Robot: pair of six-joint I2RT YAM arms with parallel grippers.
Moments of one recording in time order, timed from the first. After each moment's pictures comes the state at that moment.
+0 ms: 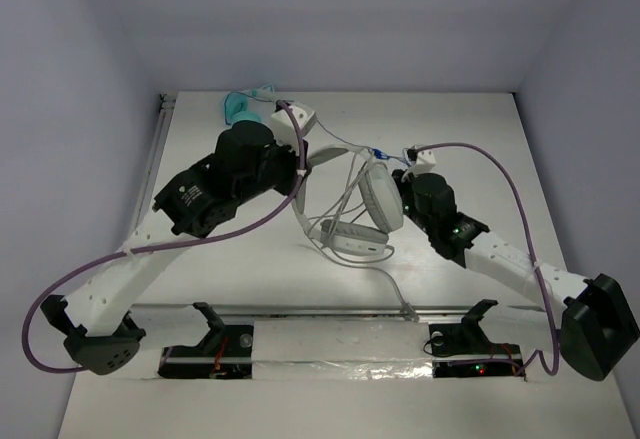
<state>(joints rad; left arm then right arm) -0.82 1.15 1.45 -0.75 -0.09 -0.13 0.65 1.13 0.70 0.08 0.17 0.49</state>
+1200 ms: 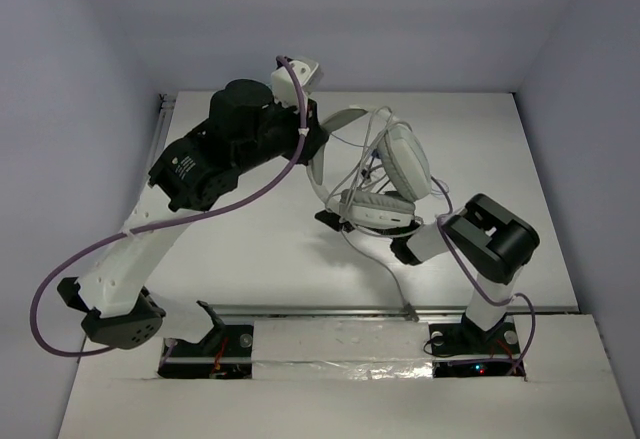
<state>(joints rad) -0.82 1.33 1.86 -0.85 -0.02 -0.19 0.69 1.81 0.58 1.12 -0.35 0.74</state>
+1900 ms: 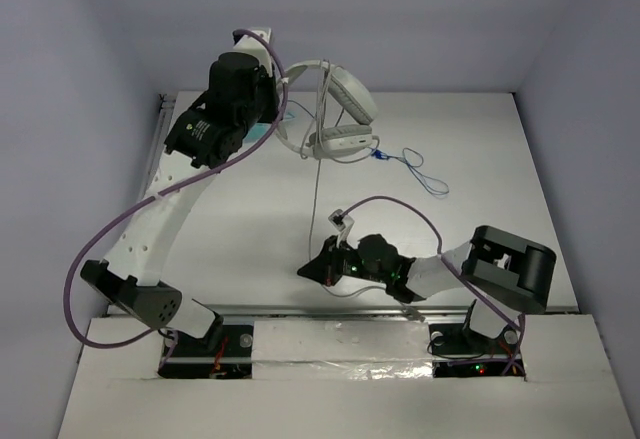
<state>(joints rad) -0.52 1.46 1.85 -0.76 -0.22 -0.23 1.07 1.65 0.47 1.01 -0.19 0.79</state>
